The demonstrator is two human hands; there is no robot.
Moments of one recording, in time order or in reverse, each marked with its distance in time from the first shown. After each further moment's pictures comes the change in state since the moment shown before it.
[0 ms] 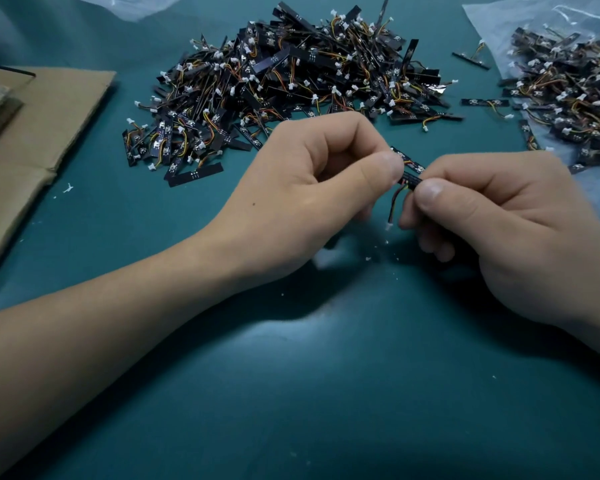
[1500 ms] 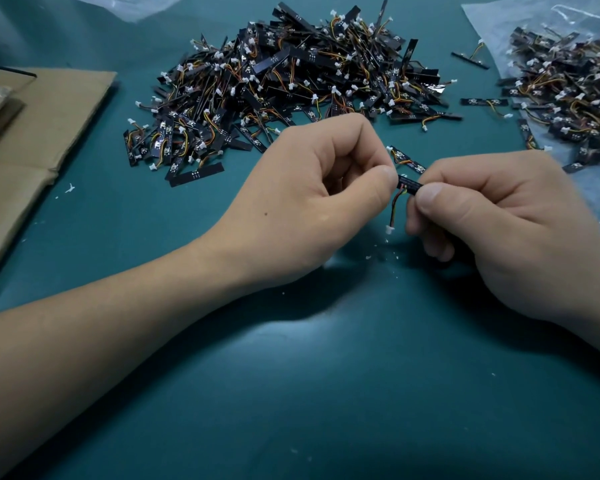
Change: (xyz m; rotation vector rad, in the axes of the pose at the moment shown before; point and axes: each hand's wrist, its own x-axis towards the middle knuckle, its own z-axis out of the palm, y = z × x) left_hand -0.002 0.001 0.002 0.068 -0.010 0.027; right_hand 0.002 0.001 -0.001 -0.078 -0.015 0.012
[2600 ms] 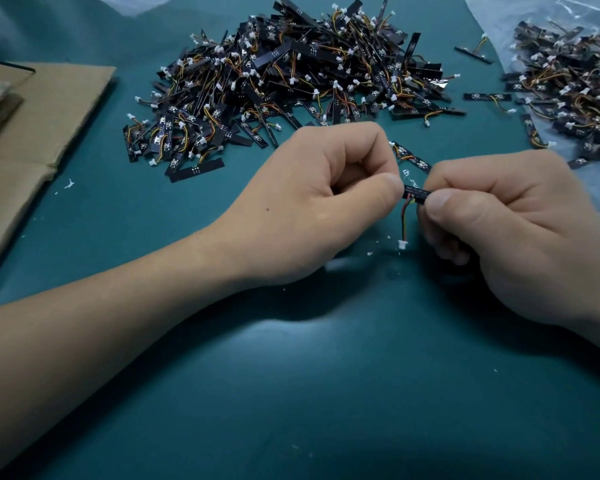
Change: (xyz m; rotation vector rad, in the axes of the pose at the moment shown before) left_hand 0.000 0.003 -0.002 0.042 -0.105 -0.002; right_hand -0.003 -0.002 -0.001 -0.023 -0.020 -0.068
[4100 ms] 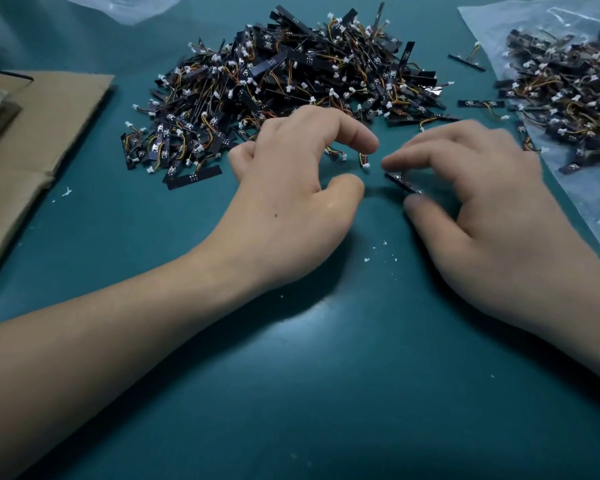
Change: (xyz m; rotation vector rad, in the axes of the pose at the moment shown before) left_hand 0.002 -0.002 0.003 0.444 0.273 -0.158; right_hand 0.005 0.007 0.007 -0.540 0.112 0.061
